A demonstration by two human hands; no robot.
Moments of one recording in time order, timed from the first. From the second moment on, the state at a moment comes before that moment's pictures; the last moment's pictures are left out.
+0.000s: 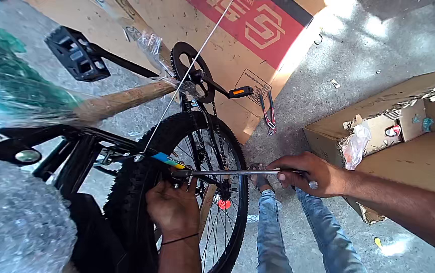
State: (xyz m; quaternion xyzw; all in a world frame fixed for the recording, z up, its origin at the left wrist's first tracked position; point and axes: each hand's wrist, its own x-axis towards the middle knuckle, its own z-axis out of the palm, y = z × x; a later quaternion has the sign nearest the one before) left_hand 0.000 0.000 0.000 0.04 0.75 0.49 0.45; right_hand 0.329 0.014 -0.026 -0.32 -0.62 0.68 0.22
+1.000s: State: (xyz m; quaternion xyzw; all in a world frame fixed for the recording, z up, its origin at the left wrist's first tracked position) left_hand 0.023 0.011 -0.011 0.04 0.80 0.52 0.30; right_hand 0.322 -0.038 -0.018 -0.40 -0.72 0.52 0.22
